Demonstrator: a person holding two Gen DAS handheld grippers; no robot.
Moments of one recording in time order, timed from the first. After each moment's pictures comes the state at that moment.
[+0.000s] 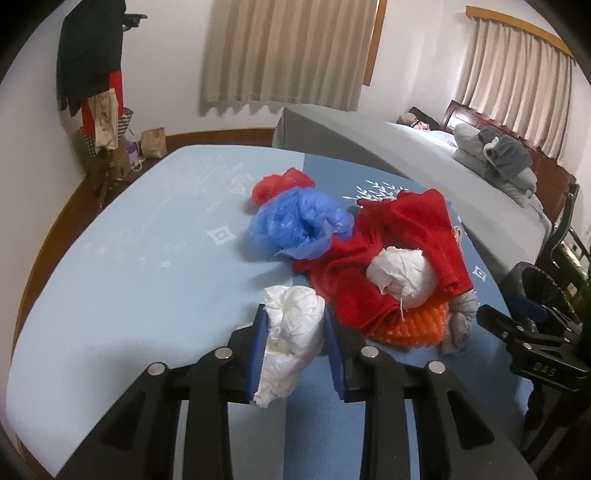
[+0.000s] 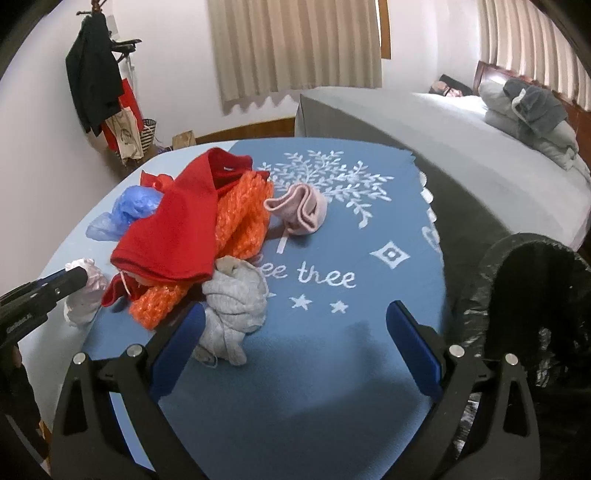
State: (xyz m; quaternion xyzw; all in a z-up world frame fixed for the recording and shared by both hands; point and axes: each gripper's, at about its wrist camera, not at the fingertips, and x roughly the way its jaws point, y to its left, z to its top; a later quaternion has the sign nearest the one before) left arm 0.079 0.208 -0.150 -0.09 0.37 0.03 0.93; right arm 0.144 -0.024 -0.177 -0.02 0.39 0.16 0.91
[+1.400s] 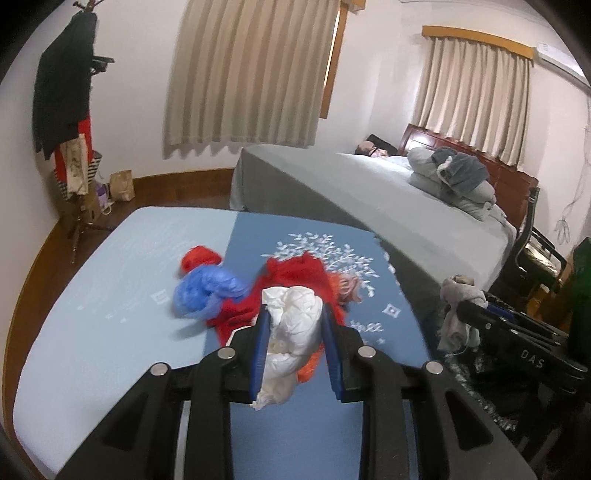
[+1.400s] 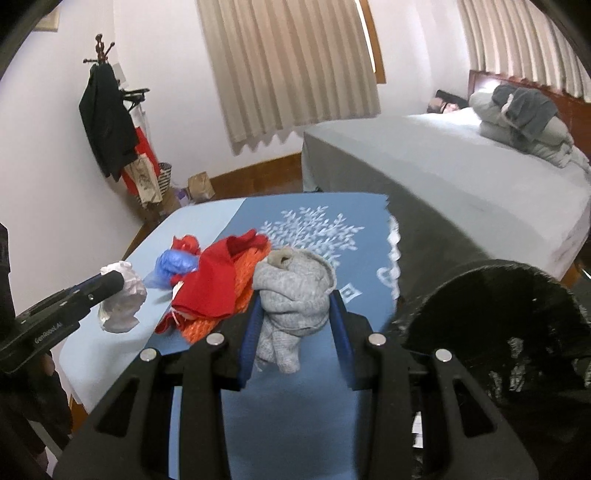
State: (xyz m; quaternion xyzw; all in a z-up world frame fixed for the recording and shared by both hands) left arm 0.059 0.134 -0.073 -0.08 0.29 -0.03 0.95; right arm 0.100 -0.101 -0.089 0.04 0.33 0.19 0.93
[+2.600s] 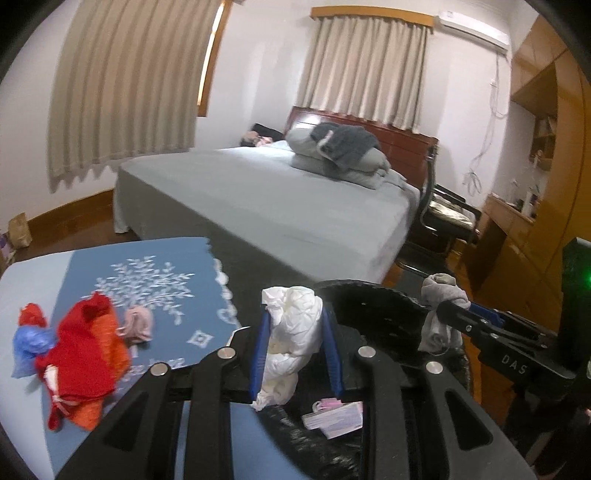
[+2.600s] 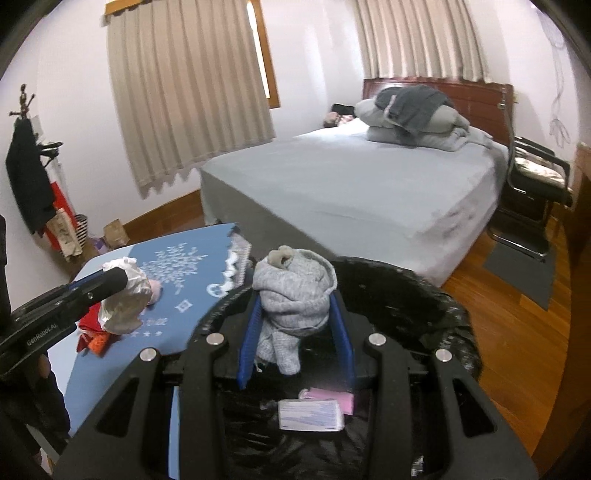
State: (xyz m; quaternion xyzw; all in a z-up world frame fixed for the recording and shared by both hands) left arm 0.097 -0.057 -0.058 -0.02 0.29 -0.25 0.93; right arm 0.053 -0.275 -0.079 0.07 0.30 0.00 0.95
